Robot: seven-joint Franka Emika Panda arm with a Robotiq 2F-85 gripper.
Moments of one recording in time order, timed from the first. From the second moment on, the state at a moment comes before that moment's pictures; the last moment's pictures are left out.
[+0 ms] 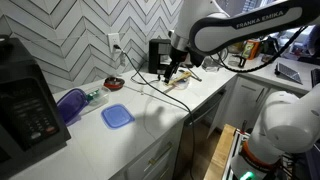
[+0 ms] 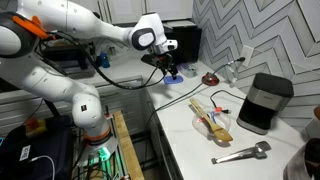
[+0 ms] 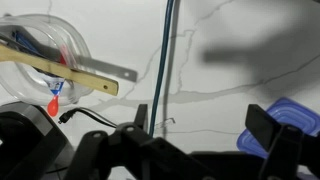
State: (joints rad) arm 0.02 -0.60 0.07 -2.53 -0.11 2.23 -0.07
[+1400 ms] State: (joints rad) arm 0.02 -0.60 0.07 -2.53 -0.11 2.23 -0.06
